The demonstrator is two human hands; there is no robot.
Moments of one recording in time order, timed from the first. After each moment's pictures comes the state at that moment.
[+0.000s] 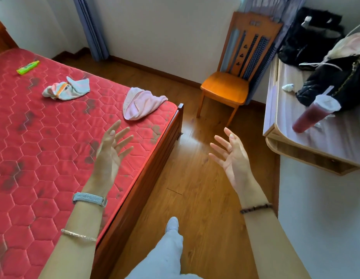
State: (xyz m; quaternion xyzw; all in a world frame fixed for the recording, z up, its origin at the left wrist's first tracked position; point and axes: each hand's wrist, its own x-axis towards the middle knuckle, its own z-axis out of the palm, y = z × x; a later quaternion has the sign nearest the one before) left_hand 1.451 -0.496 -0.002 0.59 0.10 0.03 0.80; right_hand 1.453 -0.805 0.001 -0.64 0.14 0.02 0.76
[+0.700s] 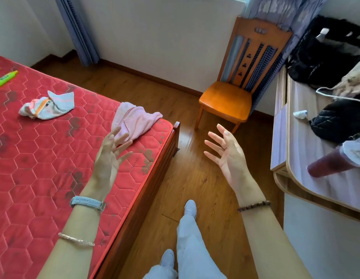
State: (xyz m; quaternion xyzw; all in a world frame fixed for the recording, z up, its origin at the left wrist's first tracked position) left_hand 1.681 -0.512 -0.015 0.60 0.11 0.01 0.79; right_hand 1.691 -0.814 0.011 -0.65 0.14 0.03 0.74
